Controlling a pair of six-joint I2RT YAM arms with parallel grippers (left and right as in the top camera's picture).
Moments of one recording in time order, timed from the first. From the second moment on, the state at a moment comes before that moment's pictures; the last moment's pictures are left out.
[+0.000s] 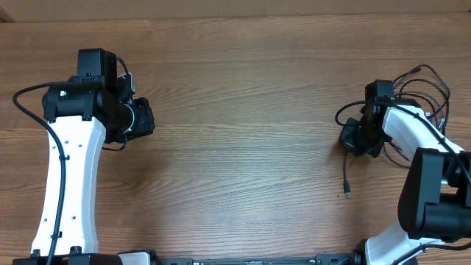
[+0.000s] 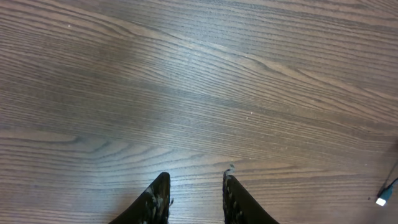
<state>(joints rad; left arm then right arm) 0.05 1.49 1.50 -1.32 0.17 -0.26 -0.10 1.81 1.09 -0.84 -0.09 0.41</state>
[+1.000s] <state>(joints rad) 0.05 1.49 1.50 -1.32 0.17 -0.26 -0.37 1.80 1.80 -1.18 0.34 0.46</state>
